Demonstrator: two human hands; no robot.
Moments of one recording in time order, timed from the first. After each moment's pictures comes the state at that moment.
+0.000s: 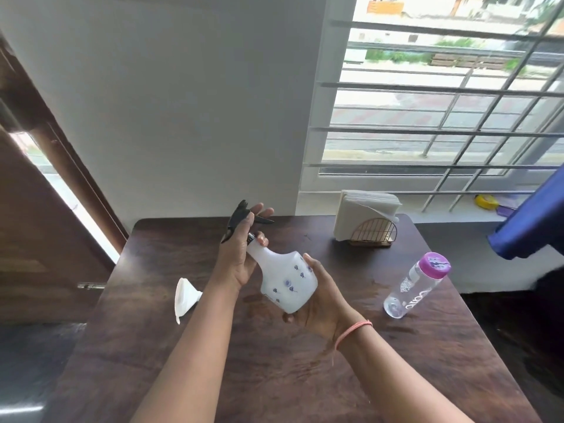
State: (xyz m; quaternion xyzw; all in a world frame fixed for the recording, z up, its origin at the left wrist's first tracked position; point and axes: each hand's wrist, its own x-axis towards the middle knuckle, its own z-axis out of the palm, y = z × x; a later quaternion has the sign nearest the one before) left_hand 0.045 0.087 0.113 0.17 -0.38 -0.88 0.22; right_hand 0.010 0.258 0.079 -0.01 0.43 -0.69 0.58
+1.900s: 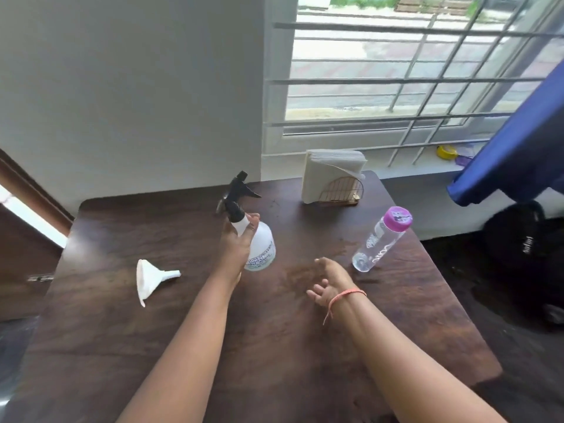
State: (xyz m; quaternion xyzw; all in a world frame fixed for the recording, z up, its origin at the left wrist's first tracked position) left_hand 0.030 0.133 0.039 0.26 -0.63 -0.71 0.19; right_hand -0.015 0.312 0.025 0.40 0.55 -0.68 0.29
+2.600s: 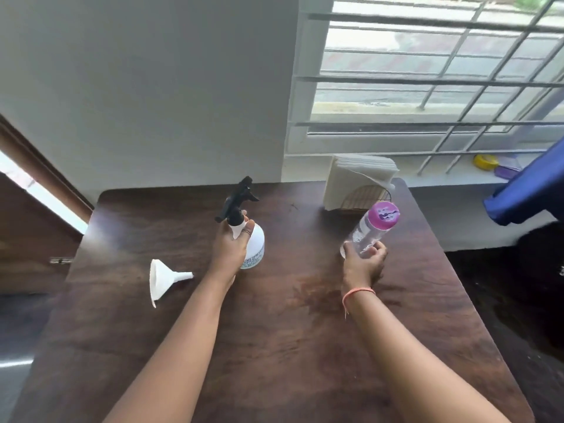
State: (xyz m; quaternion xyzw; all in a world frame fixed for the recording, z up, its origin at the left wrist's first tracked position) left_hand 0.021 0.092 0.024 0.30 -0.67 -0.65 0.20; right_hand -0.075 0.301 -0.006 0.25 0.77 -0.59 -0.08
